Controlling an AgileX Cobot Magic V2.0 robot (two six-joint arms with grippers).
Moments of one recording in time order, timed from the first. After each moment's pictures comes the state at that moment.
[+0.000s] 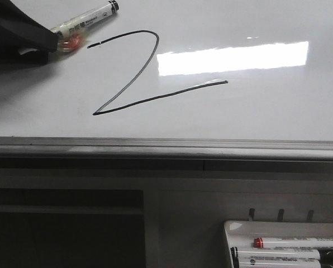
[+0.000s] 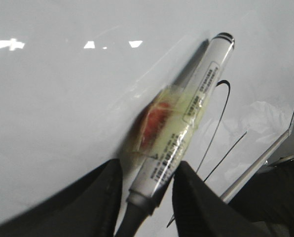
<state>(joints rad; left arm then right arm) 0.05 1.52 -0.84 -1.50 0.96 1.39 0.50 0.77 -0.81 0.89 0.52 -0.92</state>
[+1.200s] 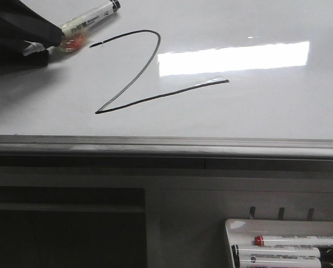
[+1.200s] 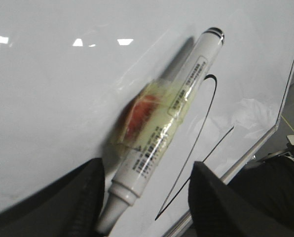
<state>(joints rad) 0.05 1.52 -0.85 -1.50 1.01 1.39 0.50 0.77 -0.81 0.89 0.52 -0.92</state>
